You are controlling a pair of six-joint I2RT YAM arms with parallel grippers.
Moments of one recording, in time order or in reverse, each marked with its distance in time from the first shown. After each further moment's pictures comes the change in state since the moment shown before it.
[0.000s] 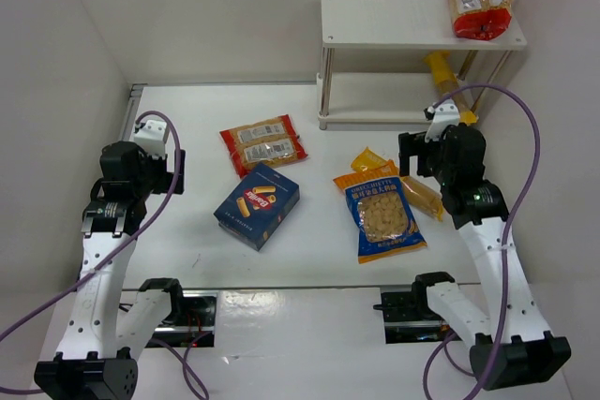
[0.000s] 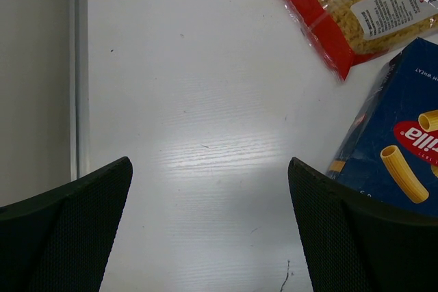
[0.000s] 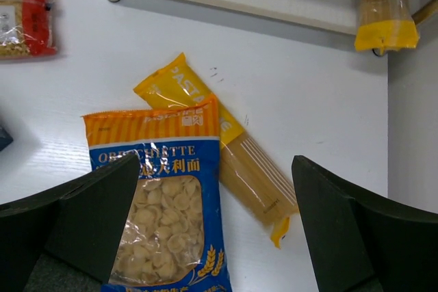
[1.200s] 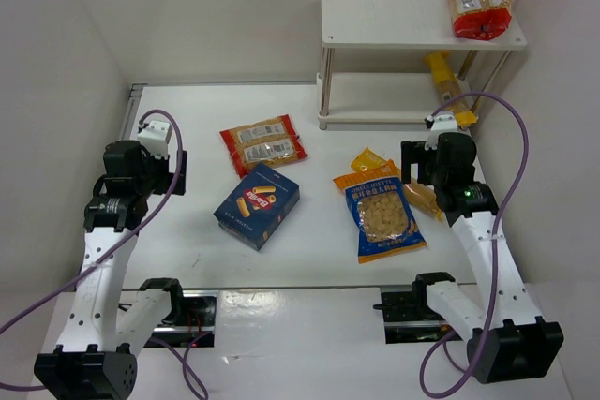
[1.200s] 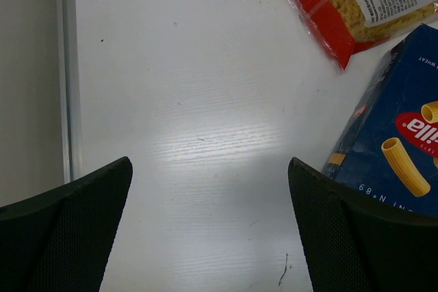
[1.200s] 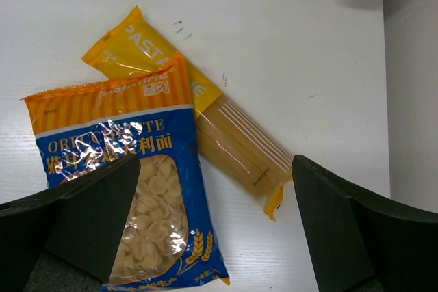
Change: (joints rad) left arm -0.002 0.030 0.000 -0.016 0.010 0.000; right arm -0.037 0.014 -0.114 0.014 0.096 0.040
